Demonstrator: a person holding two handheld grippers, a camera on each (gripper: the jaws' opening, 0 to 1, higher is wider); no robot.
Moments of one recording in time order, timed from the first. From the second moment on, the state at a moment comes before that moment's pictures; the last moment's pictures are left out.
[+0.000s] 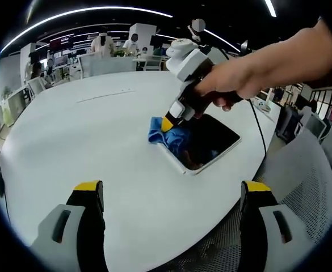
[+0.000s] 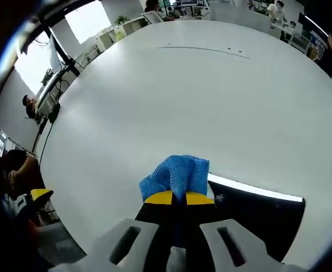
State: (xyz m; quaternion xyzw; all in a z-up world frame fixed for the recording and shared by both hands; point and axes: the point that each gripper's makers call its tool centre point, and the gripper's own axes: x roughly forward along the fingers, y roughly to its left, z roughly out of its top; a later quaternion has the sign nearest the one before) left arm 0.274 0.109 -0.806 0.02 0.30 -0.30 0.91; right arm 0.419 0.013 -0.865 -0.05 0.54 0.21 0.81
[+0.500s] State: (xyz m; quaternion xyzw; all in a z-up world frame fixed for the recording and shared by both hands) left arm 0.275 0.109 -0.810 0.02 0.30 -0.30 0.91; right arm 0.442 0.018 -0.867 -0.08 0.55 0.22 0.80
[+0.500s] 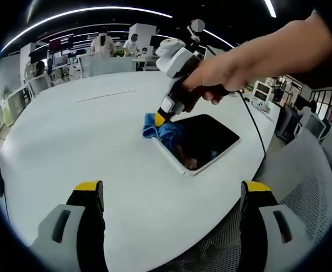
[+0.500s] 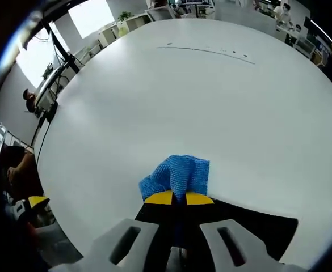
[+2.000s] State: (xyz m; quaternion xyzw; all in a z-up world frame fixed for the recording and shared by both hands) left arm 0.274 0.104 -0.802 0.01 0.29 -0.31 0.91; right arm 0.438 -0.048 -0.867 -0.08 0.56 0.19 0.80
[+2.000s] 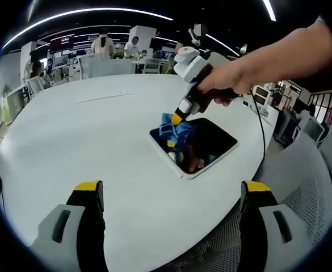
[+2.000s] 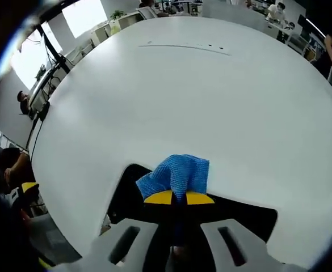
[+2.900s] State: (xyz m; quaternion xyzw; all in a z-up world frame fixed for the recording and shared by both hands) left arm 0.272 0.103 -0.805 0.01 0.29 -0.31 0.90; right arm 0.443 -0.043 -0.866 -0.13 0.53 0.19 0.81
